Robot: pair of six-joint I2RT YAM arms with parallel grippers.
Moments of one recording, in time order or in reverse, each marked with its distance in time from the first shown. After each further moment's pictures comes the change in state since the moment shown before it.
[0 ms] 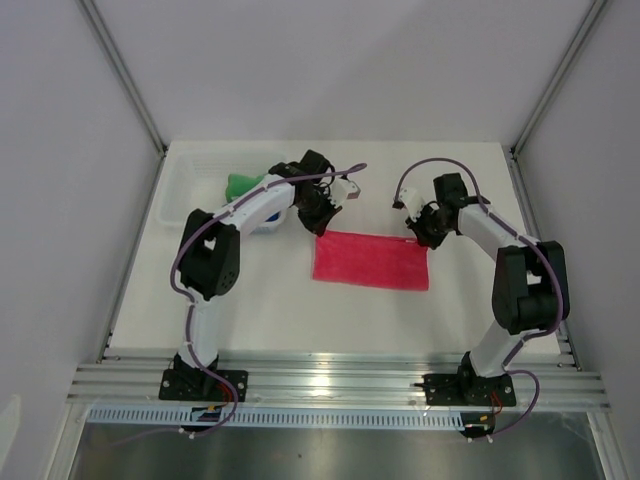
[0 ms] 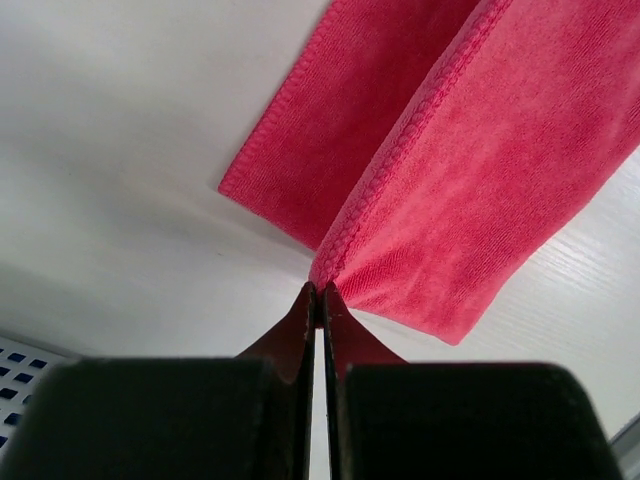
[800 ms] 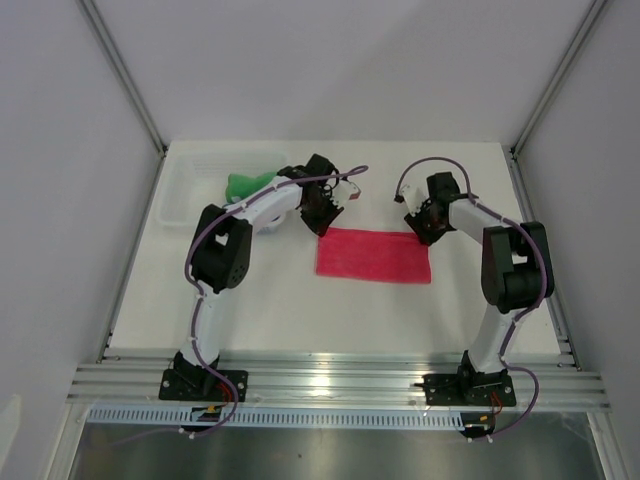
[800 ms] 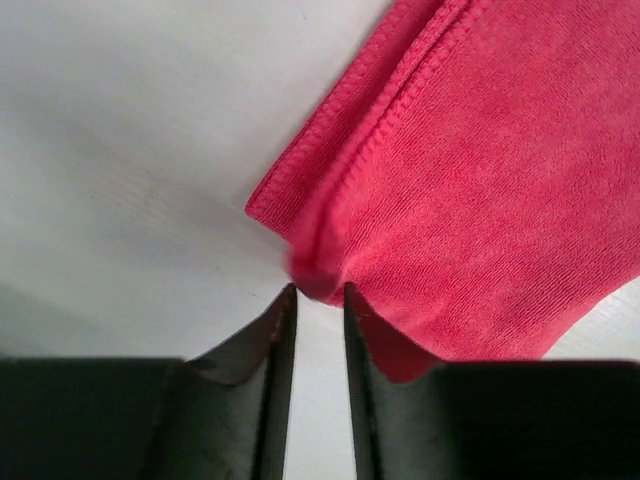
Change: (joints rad) left arm 0.001 0.112 0.048 0.058 -0.077 -0.045; right arm -0.001 0.171 0.069 0.101 0.166 0.151
